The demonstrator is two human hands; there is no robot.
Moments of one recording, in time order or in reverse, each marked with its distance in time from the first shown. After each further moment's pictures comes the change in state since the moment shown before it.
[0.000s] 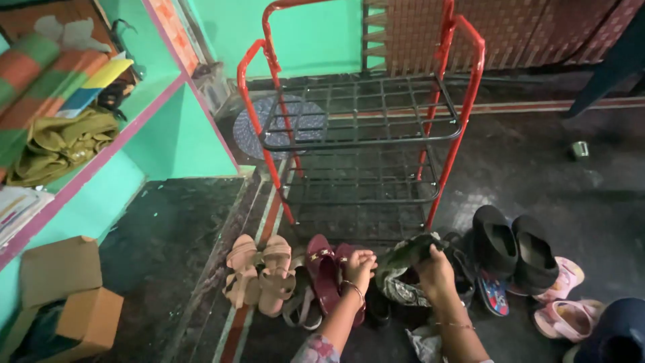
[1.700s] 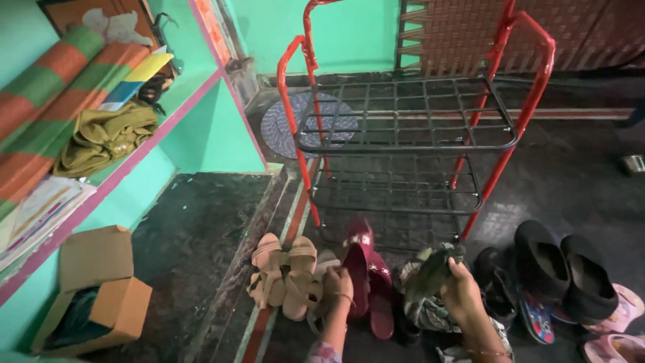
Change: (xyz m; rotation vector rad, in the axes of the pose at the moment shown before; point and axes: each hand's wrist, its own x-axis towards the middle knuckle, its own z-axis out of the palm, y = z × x) left_hand 0.011 0.036 -0.138 0.718 0.523 -0.004; right_hand -0.045 0.020 0.085 -0.252 -0.110 0.153
